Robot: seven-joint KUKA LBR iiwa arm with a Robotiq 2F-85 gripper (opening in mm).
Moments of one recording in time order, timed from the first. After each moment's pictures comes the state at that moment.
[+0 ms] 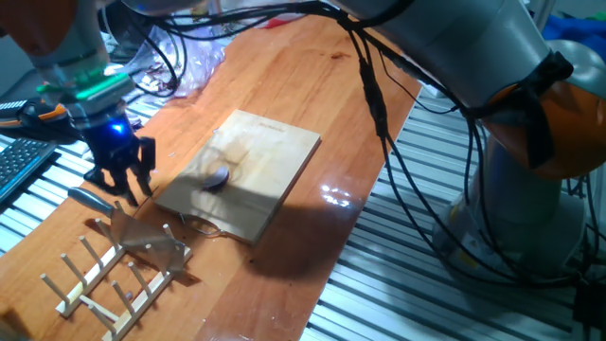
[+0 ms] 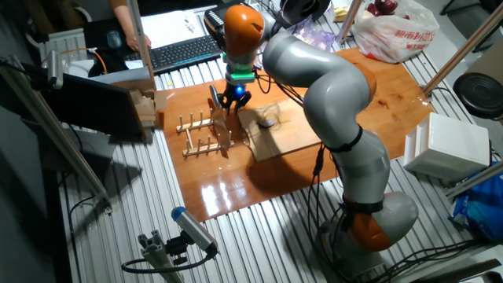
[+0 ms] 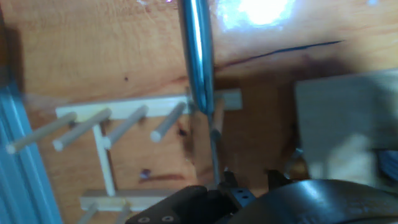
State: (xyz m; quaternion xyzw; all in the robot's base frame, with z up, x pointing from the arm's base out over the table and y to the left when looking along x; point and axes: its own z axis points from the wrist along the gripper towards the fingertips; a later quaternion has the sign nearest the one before) arm 0.601 0.268 0.125 -0.05 -0.99 -0.09 0.12
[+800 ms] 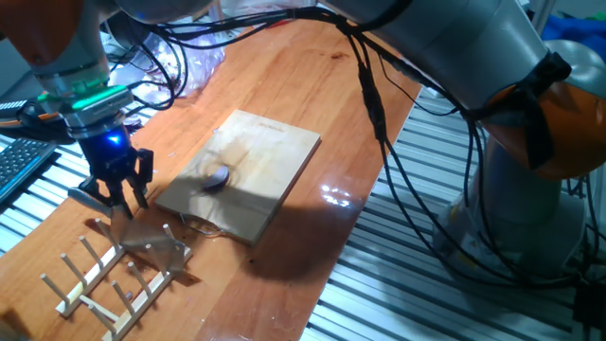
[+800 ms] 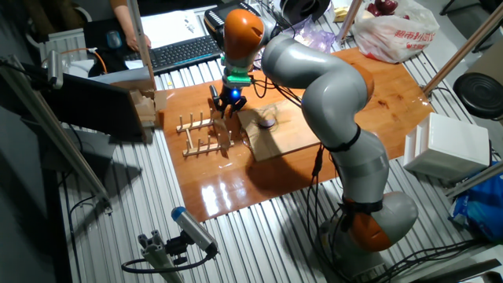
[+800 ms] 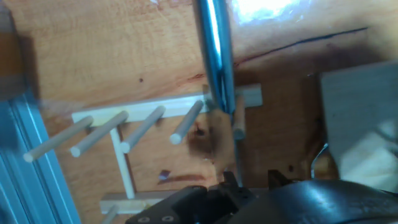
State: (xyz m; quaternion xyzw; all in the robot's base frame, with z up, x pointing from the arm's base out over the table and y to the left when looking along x) arm 0.591 0.292 0.117 -0.08 -0.99 -0.10 0.11
